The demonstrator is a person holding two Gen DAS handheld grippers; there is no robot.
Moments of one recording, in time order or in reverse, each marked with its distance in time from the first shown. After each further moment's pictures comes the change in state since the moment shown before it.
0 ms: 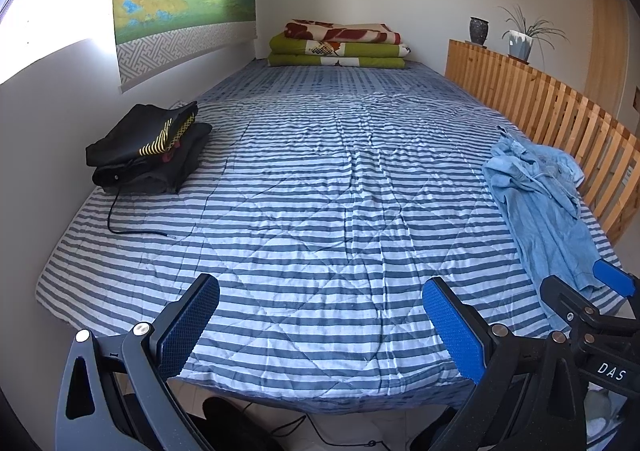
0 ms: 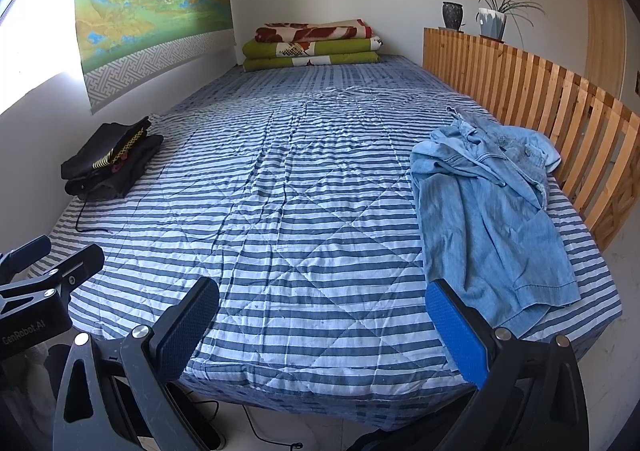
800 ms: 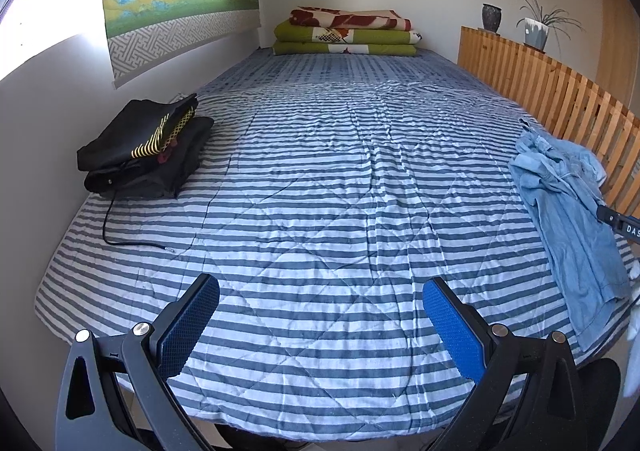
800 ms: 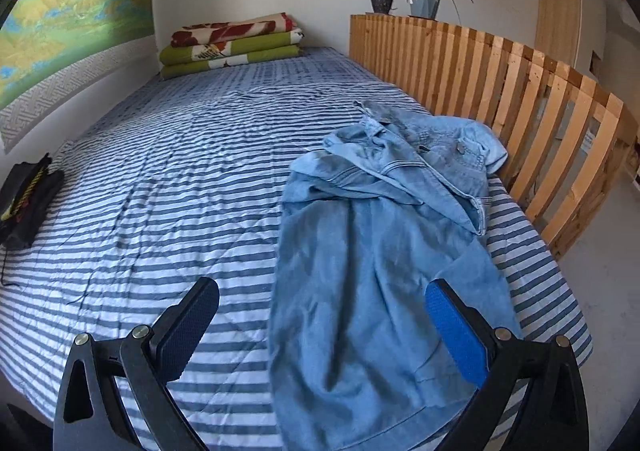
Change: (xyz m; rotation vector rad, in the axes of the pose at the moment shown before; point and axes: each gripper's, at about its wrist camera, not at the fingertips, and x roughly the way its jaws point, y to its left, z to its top) left arm 0.072 0.014 0.035 0.007 0.056 0.031; right arm 0.100 -0.163 0.069 0.128 0.047 -0.243
